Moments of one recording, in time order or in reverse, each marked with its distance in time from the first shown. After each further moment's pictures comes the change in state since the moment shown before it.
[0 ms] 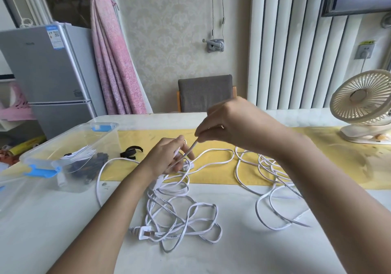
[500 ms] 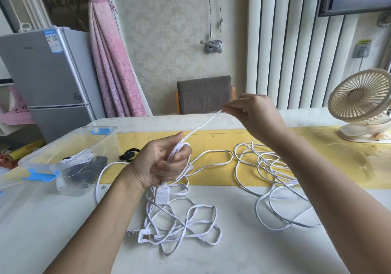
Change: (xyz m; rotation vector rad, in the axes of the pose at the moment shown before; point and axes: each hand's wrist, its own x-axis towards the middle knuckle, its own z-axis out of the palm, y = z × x) left_hand -0.004 0.014 -0.011 -0.914 -0.915 -0.129; right_hand -0.012 0.069 0.021 -0.114 0.358 0.291
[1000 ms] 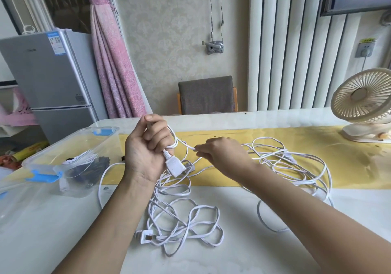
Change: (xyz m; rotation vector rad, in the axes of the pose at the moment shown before) left_hand -0.003 0.004 -0.001 -0.549 0.079 0.600; right_hand -0.040 -0.037 0.068 -0.097 -0.406 -0.091
